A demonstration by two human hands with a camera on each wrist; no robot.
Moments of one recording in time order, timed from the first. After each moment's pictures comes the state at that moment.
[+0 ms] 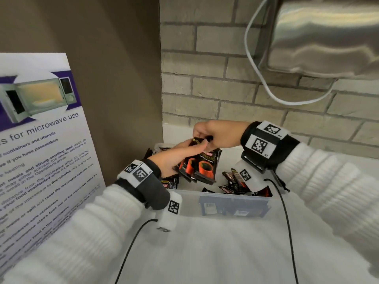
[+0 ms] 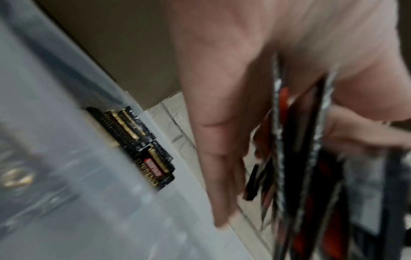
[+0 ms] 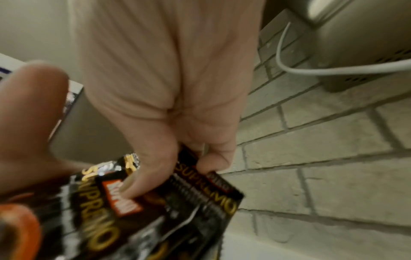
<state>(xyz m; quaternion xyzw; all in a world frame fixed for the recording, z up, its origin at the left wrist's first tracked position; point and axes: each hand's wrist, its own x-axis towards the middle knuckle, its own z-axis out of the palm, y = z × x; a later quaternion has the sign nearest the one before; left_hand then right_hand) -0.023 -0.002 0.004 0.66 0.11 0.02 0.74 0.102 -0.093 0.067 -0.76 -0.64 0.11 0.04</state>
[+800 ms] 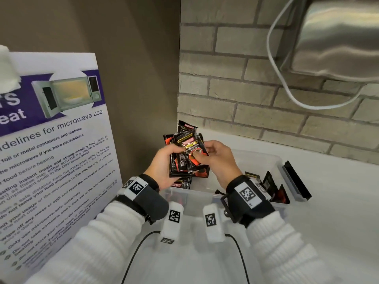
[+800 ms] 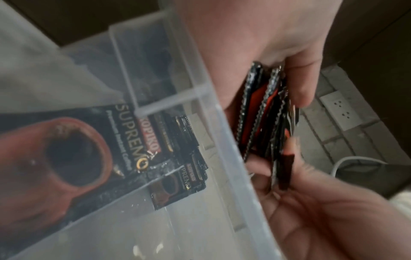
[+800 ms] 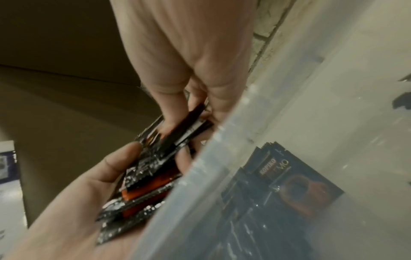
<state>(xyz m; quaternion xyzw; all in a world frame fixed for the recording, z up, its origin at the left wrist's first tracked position) -0.050 0.028 -0.029 0.44 0.18 0.19 0.86 0.051 -0.070 -0.024 -0.66 -0.32 0.21 0.65</state>
